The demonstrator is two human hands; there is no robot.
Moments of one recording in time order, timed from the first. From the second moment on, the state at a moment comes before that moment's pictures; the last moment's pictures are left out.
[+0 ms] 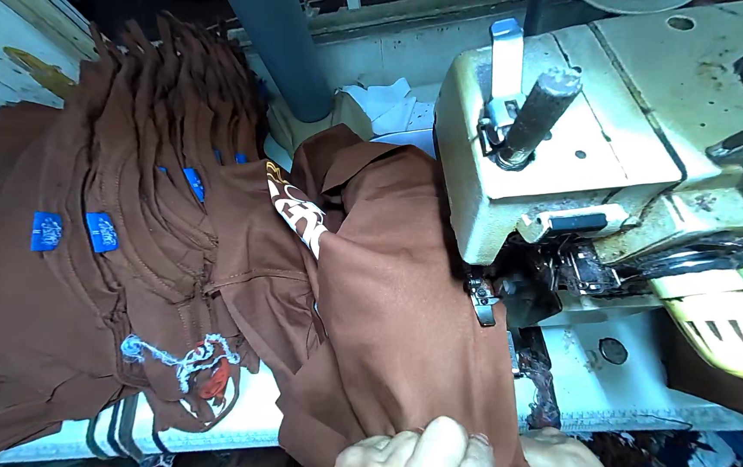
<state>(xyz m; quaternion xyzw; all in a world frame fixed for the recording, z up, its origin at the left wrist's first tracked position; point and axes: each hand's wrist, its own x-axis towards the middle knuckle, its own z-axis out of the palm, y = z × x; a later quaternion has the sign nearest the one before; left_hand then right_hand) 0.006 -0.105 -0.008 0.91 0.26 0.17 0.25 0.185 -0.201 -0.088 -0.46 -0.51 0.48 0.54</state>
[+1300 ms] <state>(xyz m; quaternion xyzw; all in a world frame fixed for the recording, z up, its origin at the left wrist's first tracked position) -0.117 -0.054 -0.087 0.89 0.42 0.17 0.01 0.156 -0.233 -0.123 -0.53 -0.53 0.40 0.53</state>
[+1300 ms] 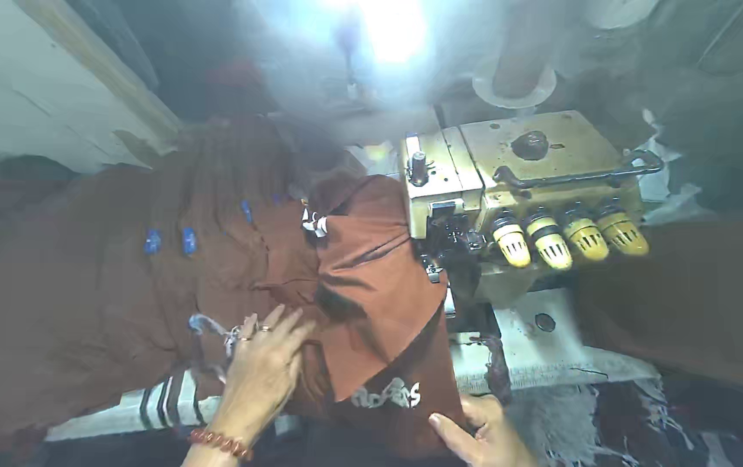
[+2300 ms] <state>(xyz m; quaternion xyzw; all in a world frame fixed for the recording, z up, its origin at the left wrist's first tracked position) 0.026 -0.092 -0.007 0.94 0.25 0.21 0.07 0.180 -0.194 -0.084 -0.53 -0.44 0.39 0.61</state>
